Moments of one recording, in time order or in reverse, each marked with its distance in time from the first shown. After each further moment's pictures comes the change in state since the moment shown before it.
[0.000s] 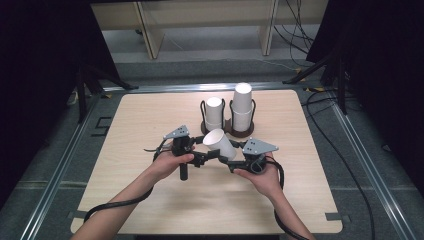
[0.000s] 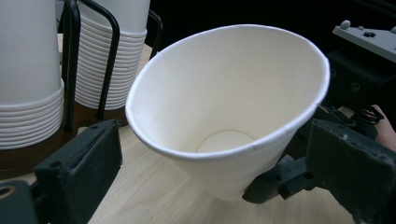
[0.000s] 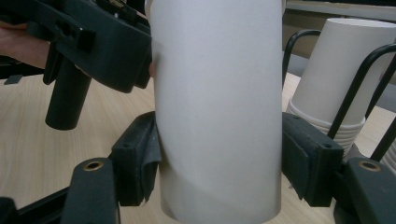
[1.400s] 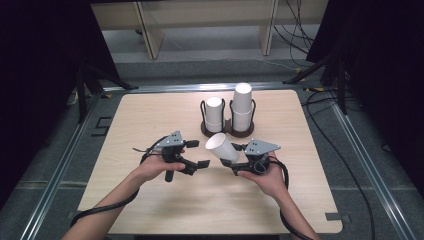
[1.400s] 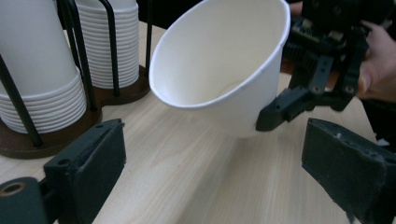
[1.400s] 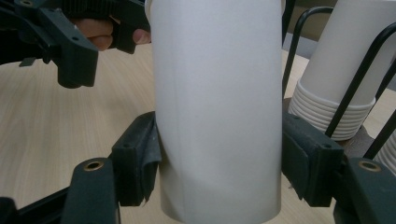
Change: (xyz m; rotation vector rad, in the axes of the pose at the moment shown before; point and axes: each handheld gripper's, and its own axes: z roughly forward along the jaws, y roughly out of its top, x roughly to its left) left arm -0.002 -0.004 -0.030 0.119 0.026 0.214; right arm -0.005 -0.003 -0.009 0.069 0.038 -0.012
